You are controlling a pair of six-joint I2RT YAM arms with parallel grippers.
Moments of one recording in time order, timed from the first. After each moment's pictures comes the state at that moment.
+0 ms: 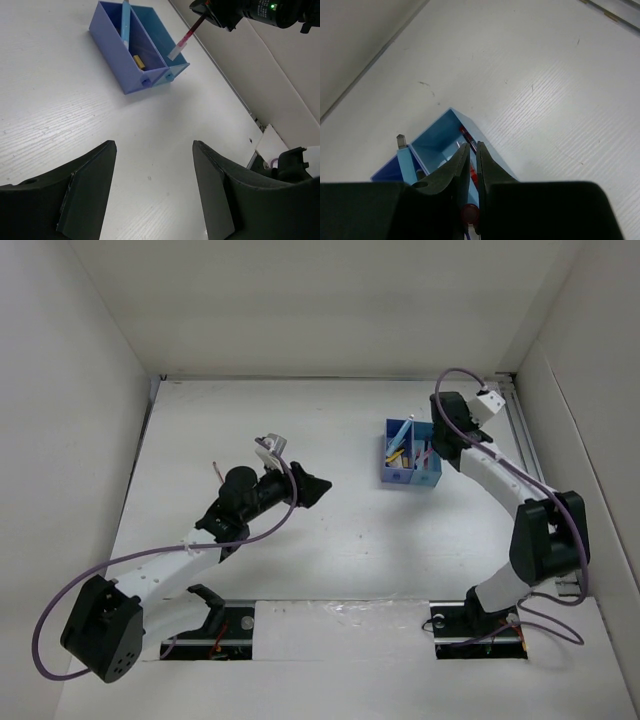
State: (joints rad) left arm -0.59 1.04 0.51 0.41 0.30 -0.56; right arm 0.25 1.55 1.14 -0.23 0.74 0.82
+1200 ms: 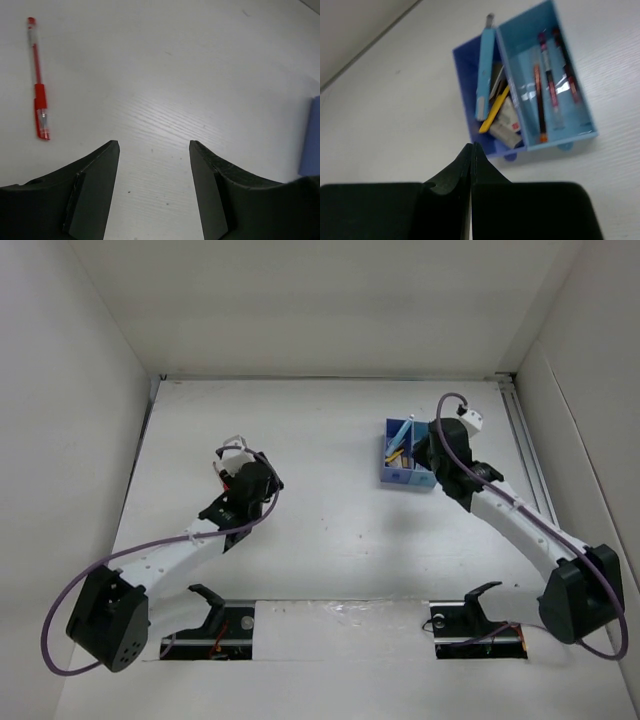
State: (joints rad) left arm -0.58 1.09 0.57 0.00 -0.54 -0.71; right arm 0.40 1.27 0.94 -0.20 0.43 0.81
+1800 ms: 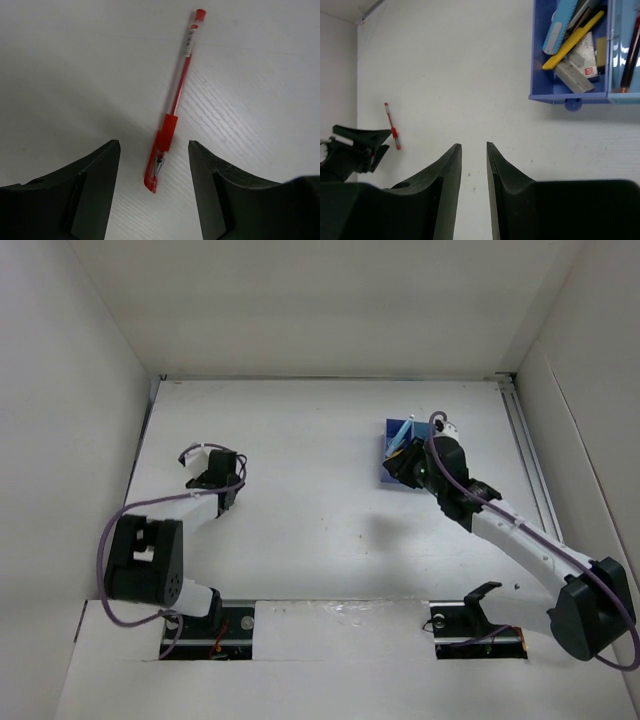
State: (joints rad) left arm -0.18 1.40 0.64 -0.11 -0.49 -0.83; right arm 0.49 1.16 0.79 -0.09 0.12 0.83
